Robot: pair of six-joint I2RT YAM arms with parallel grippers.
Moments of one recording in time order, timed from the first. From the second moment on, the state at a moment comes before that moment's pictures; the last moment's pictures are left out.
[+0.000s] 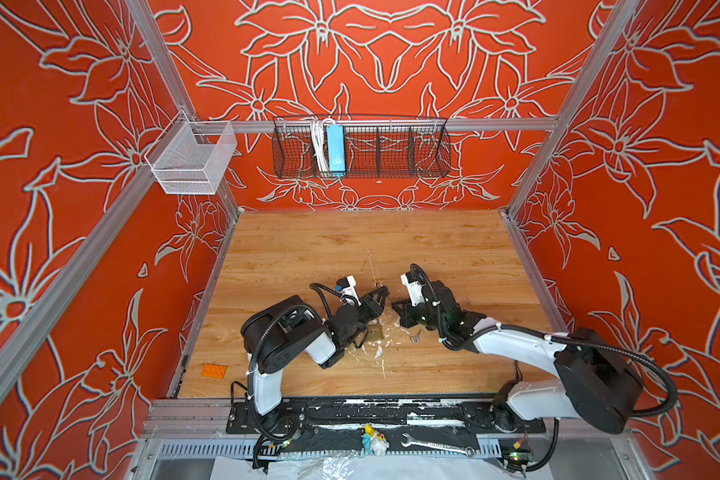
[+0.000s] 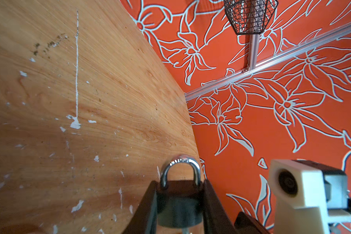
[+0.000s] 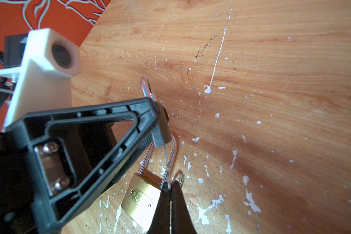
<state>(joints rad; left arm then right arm) -0.80 1.88 0.48 1.35 -0.18 -1.15 0.71 1.34 0.57 0.20 -0.13 0.46</state>
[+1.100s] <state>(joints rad) -0.86 1.89 0.54 1.35 -0.22 -1.02 0.69 1.19 0.55 0.06 -0.10 0.45</state>
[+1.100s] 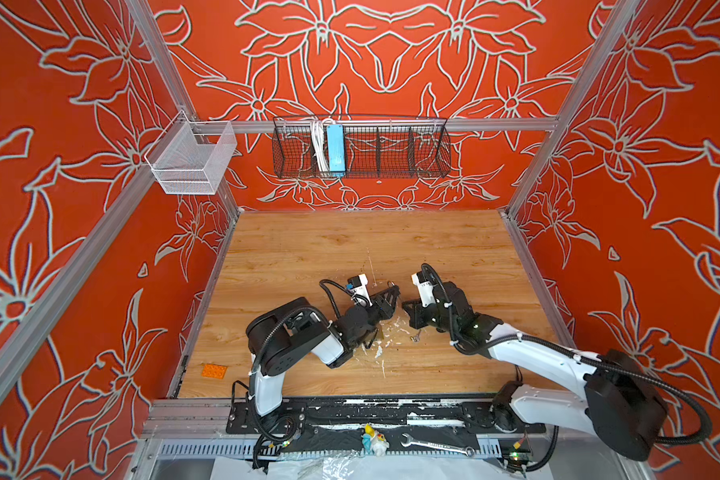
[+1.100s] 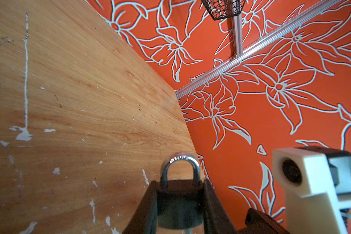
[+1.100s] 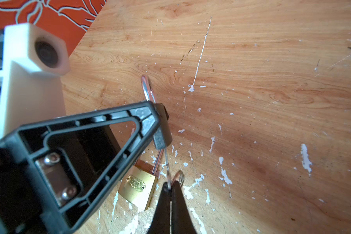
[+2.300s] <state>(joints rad) -0.90 1.87 0.52 1.39 -0.28 -0.94 0.70 1.21 0.54 0.12 -0.11 0.46</state>
